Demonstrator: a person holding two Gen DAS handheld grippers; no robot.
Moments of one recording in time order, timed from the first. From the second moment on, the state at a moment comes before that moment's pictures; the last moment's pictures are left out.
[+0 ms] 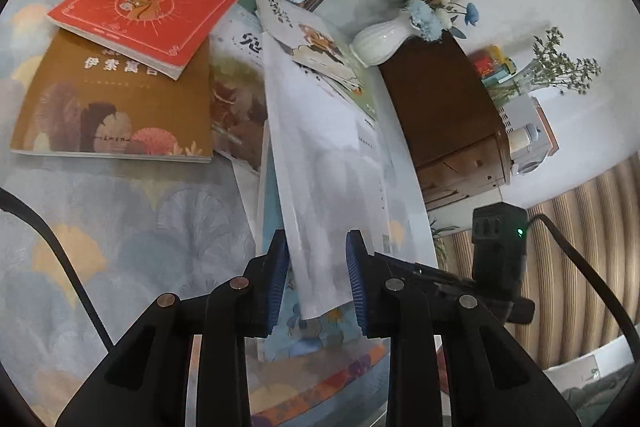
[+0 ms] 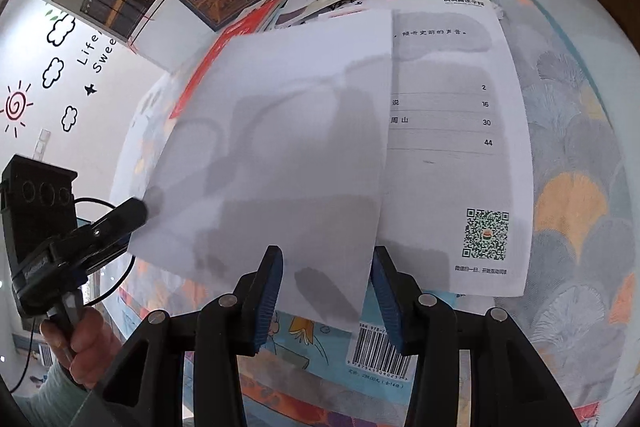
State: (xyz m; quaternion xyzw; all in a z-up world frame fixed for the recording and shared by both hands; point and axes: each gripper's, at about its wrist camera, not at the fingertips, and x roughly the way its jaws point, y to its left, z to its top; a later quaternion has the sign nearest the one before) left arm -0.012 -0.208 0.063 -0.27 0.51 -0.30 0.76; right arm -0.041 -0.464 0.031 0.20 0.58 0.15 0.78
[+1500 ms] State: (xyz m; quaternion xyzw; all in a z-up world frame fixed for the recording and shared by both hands) left arm 0.011 -0.187 0.092 -0.22 0.54 -0.30 0.76; right arm -0.054 -0.409 0.106 0.12 0.50 0.16 0.84
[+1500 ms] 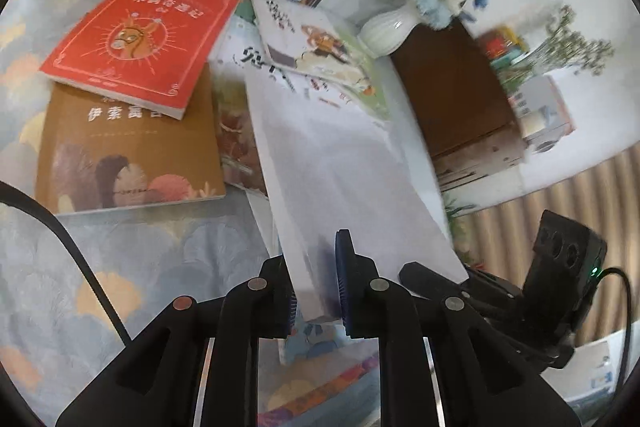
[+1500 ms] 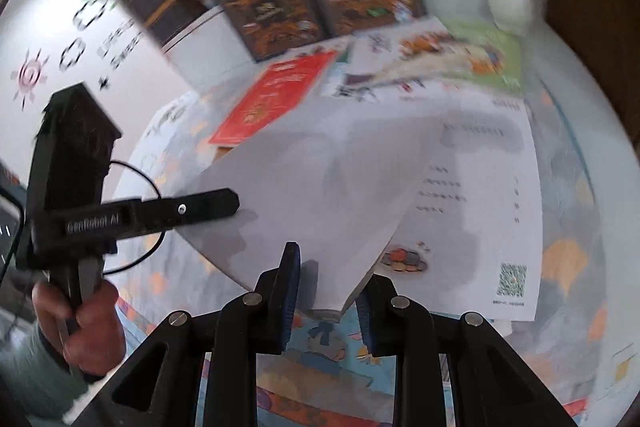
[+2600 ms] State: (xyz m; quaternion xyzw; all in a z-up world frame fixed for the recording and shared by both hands) left arm 0.107 0.138 0.109 -0.24 0.42 -0.19 0.85; right arm 0.112 -0.053 0.135 0.00 0.46 0.26 0.85
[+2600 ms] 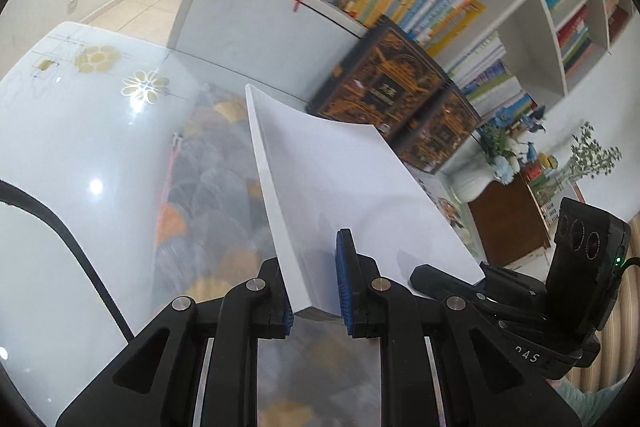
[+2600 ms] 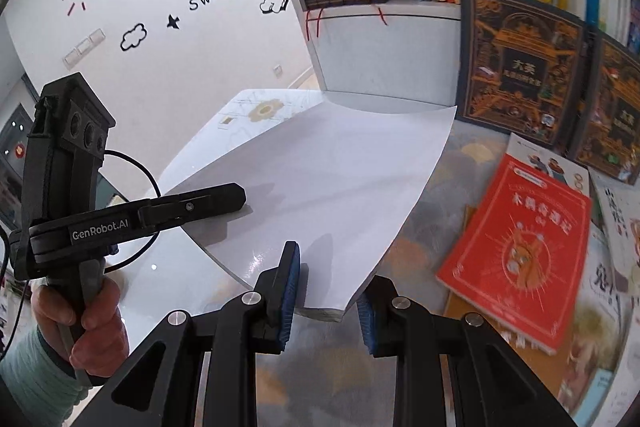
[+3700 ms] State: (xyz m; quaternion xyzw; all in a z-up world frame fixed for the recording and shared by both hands) left arm 0.110 0.184 0.015 -0.20 0.52 -0.06 0.83; right arm 0.152 -0.035 0.026 0.05 0.60 0.22 0.77
